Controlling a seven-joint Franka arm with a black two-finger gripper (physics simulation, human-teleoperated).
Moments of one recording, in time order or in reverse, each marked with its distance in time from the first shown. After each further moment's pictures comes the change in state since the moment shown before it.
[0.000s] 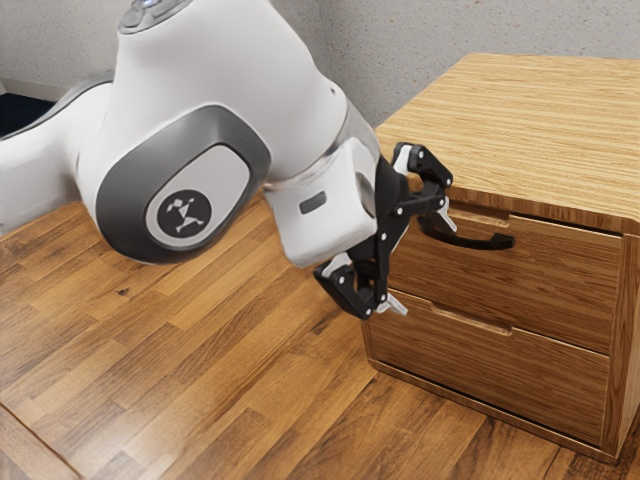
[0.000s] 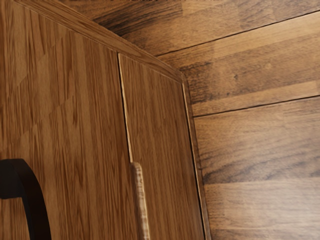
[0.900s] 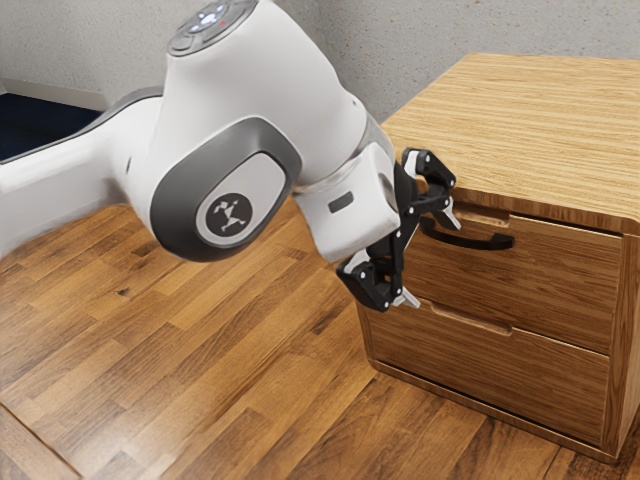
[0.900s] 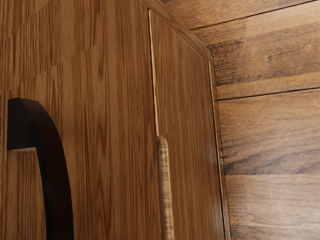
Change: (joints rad) arm 0.000 0.084 0.034 0.011 0.016 0.064 -0.039
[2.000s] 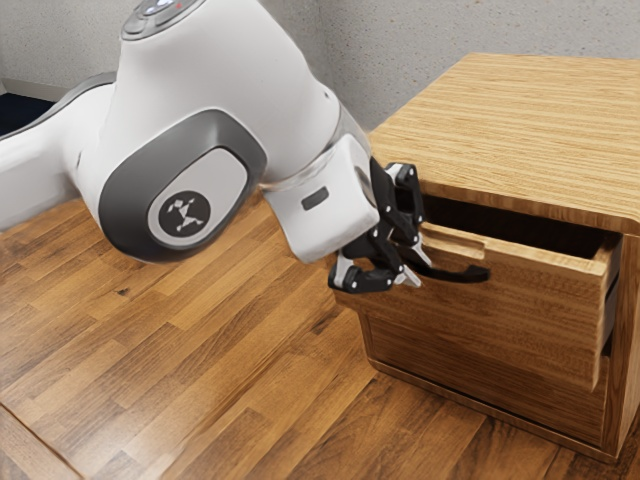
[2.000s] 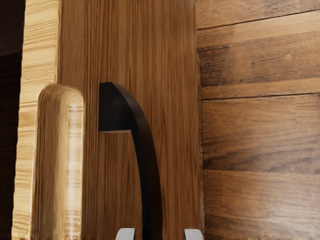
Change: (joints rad) arm -0.010 -0.087 -0.001 -0.028 0.012 -0.065 -0.084
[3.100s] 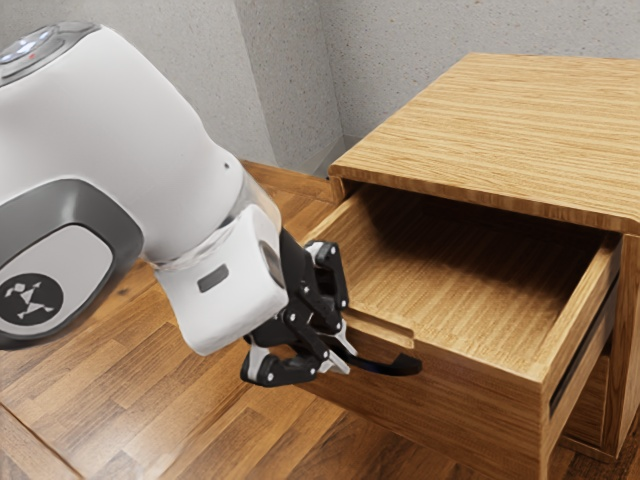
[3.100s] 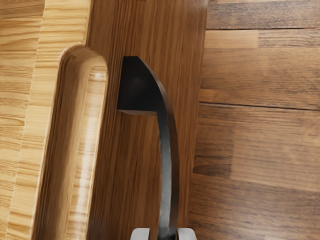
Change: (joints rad) arm -0.038 -0.293 -0.002 -0.241 -0.096 -0.135 -0.134
